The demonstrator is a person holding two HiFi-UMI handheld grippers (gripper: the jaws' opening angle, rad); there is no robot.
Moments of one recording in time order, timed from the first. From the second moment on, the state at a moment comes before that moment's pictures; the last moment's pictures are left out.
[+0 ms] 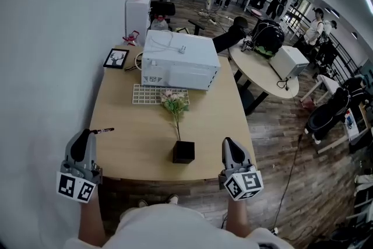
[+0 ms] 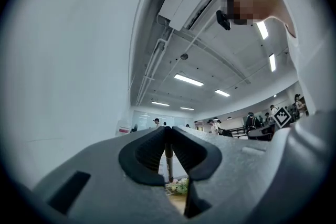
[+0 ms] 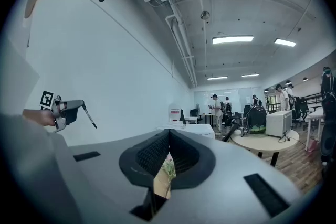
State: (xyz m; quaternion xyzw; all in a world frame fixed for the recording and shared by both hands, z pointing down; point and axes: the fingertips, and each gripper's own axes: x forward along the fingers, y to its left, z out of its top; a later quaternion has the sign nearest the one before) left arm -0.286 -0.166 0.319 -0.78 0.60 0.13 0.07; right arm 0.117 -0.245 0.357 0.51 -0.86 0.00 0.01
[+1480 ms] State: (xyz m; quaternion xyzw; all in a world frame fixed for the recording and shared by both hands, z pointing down) left arm -0.293 -0.151 0.359 -0.78 0.61 0.13 0.02; right arm 0.104 -0.203 0.359 0.52 -0.86 0.01 0.02
